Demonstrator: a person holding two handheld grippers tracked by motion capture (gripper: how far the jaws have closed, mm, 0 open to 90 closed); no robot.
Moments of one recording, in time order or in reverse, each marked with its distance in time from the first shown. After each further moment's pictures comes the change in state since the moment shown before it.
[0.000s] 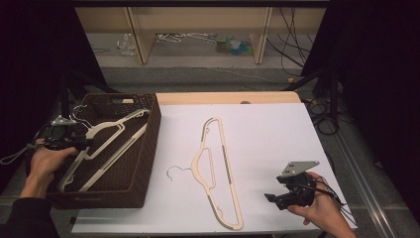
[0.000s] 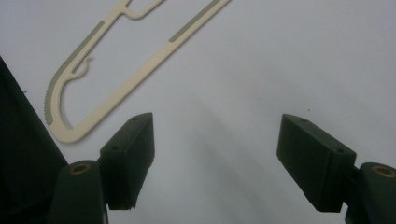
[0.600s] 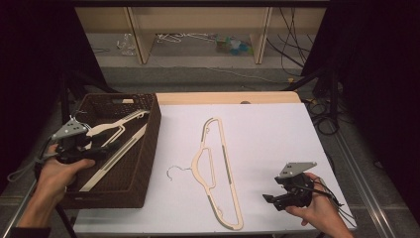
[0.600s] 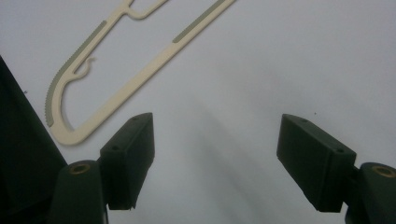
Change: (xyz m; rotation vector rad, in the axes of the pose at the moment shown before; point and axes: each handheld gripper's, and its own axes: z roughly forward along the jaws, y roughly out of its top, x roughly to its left) left arm -0.109 0.012 -0.059 -0.291 -0.237 0.085; right arm 0.004 0.001 0.005 -0.018 -0.007 -0.004
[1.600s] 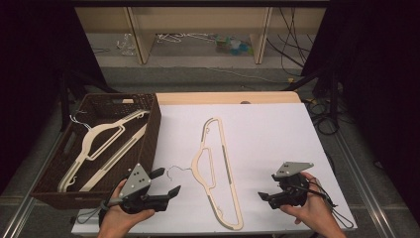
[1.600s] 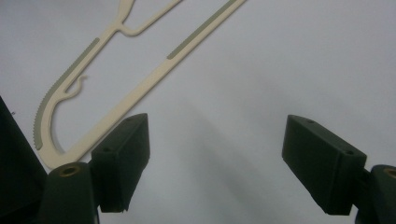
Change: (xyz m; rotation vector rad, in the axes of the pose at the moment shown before) left arm -0.146 -0.055 0.042 -0.077 -0.206 0.115; right arm 0.003 0.002 0.010 -0.034 -0.010 0.014
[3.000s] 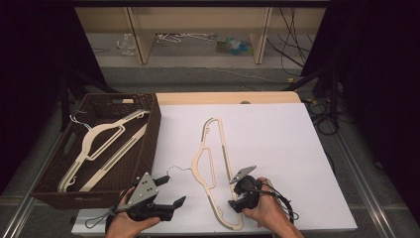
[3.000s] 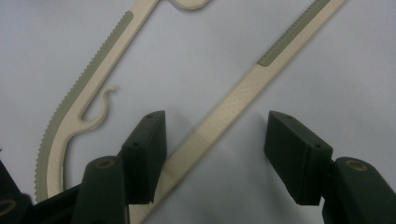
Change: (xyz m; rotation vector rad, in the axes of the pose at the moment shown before) left arm -0.009 -0.020 0.013 0.027 -0.048 0.018; right arm 0.055 0.036 0.086 0.243 0.025 -0.053
